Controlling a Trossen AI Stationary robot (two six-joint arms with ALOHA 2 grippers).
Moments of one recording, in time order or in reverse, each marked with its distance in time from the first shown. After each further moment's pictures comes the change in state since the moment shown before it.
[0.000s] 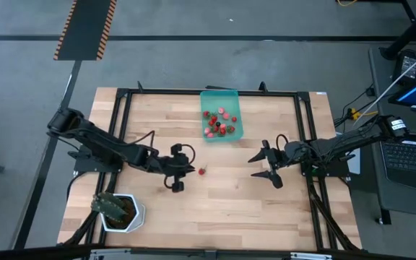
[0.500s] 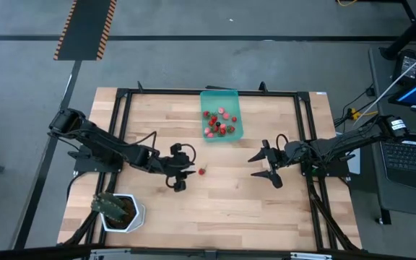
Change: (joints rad) left arm 0.008 0.026 0.000 0.013 -0.038 -0.035; right arm -0.001 0.000 0.000 0.002 0.008 0.002
